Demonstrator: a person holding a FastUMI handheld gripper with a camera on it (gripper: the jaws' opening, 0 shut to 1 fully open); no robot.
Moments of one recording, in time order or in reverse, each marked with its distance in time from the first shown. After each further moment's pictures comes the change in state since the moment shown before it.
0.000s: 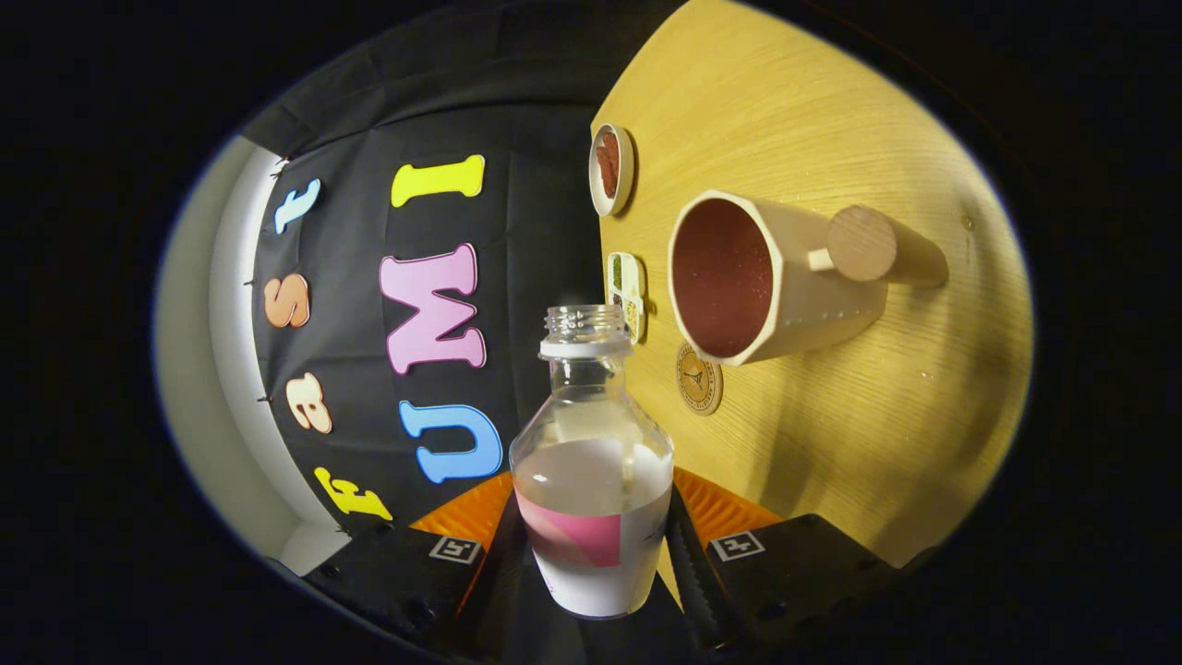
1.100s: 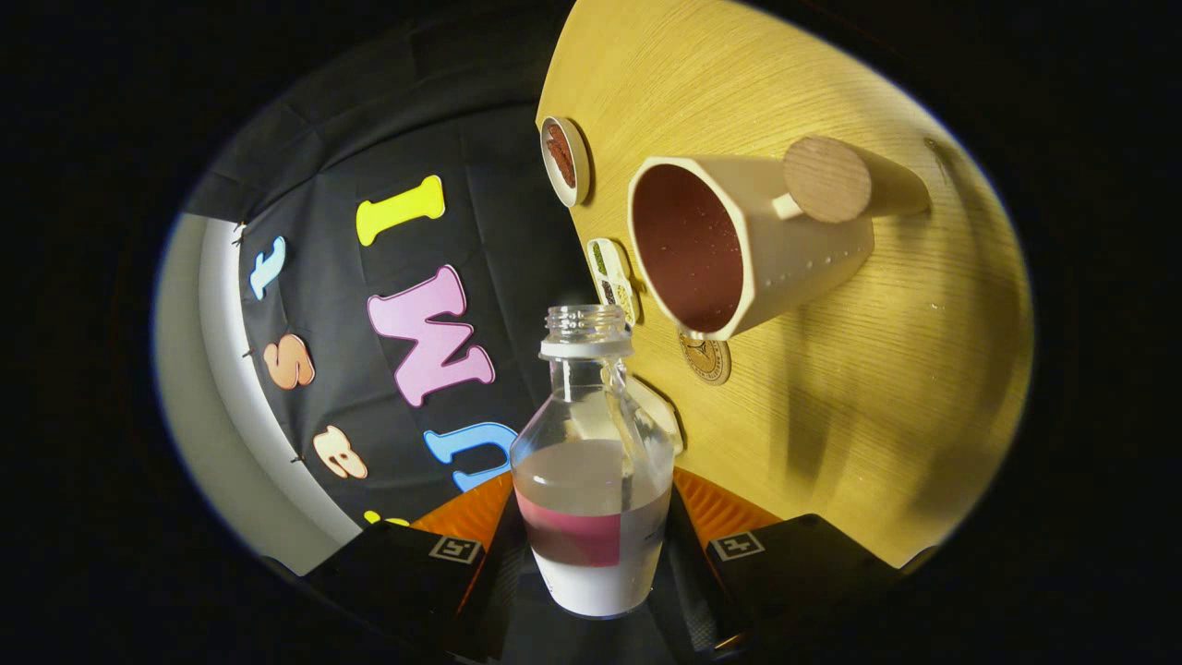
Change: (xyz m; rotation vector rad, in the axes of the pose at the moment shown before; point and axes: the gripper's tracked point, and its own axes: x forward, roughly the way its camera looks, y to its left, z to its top) arm 0.009 0.015 0.006 0.220 0.025 0.030
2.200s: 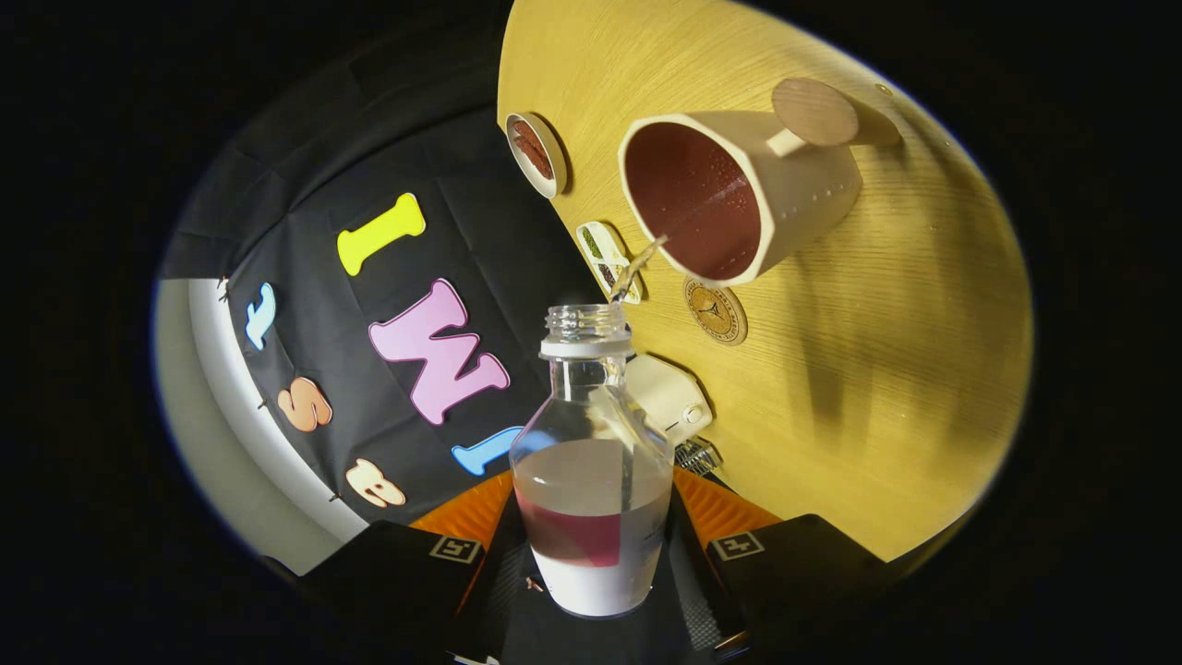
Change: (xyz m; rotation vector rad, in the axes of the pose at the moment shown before) arm 0.003 0.026 -0.011 0.189 0.037 0.006
